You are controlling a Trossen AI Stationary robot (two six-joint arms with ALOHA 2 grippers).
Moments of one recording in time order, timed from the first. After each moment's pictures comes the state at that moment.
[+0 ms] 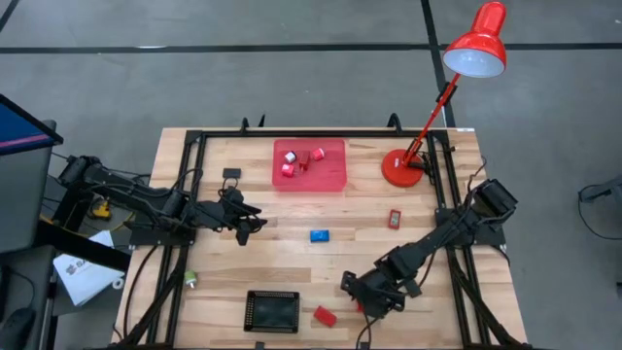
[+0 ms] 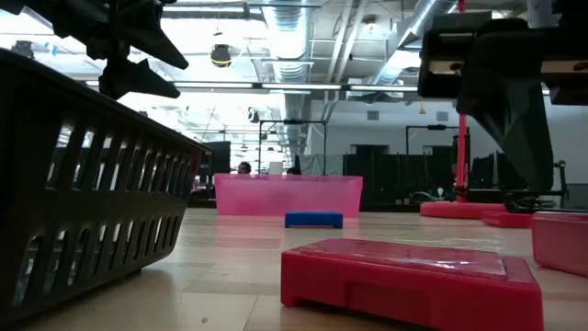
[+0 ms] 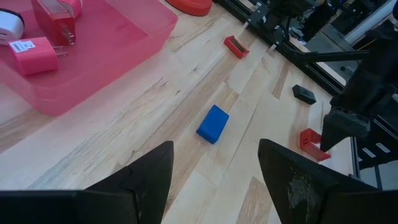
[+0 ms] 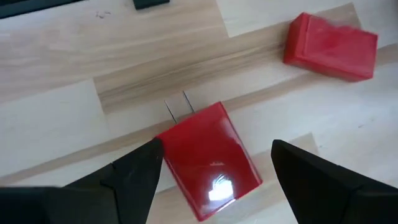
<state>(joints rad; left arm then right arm) -0.30 0.87 0.53 -0.22 -0.48 -0.81 0.58 1.79 1.06 -0.40 -0.16 -0.66</state>
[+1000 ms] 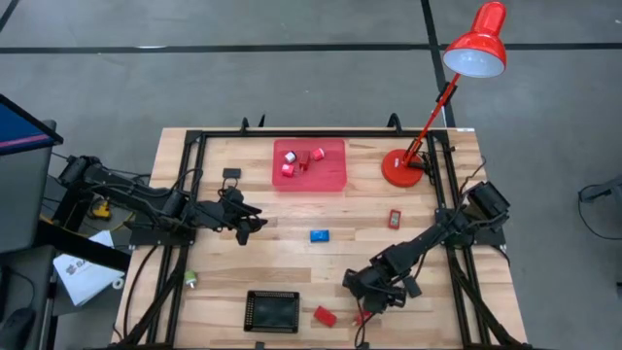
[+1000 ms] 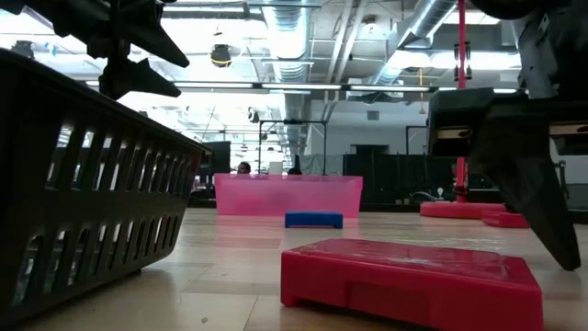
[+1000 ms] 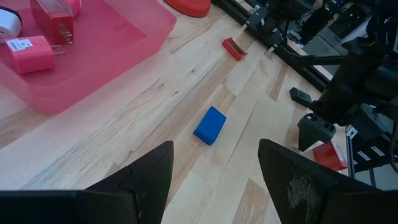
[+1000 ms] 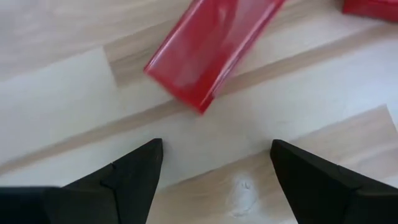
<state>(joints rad) -0.30 0.87 0.53 -0.21 -0.48 -0.83 0.54 1.85 1.01 -0.38 -0.24 -0.63</state>
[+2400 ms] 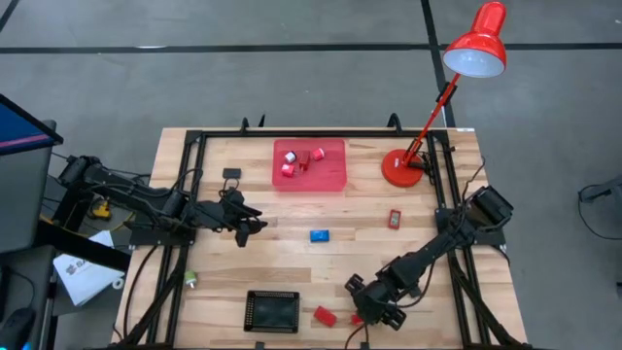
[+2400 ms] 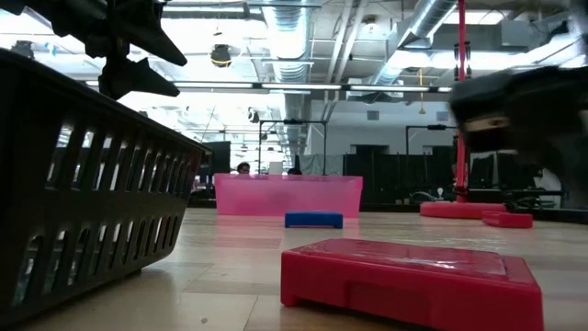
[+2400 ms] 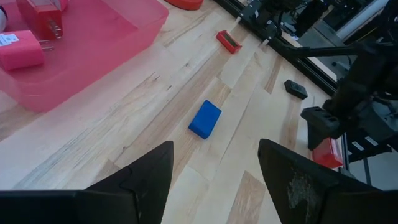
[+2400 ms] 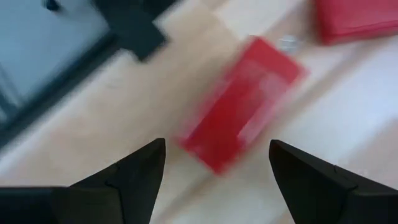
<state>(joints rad) -0.30 0.87 0.53 -0.21 -0.44 -0.81 0.65 1.85 1.05 -0.30 -0.20 -0.16</state>
